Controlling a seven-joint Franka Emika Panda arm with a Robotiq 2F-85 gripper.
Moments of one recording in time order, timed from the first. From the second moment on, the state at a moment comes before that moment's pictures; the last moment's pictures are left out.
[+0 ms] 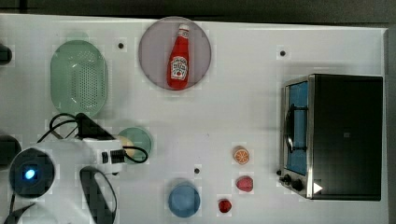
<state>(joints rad) 0.10 -0.08 0.43 -2.35 0.05 0.72 0.40</state>
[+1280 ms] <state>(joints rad) 0.06 0.09 0.35 -2.37 0.01 0.79 0.43</state>
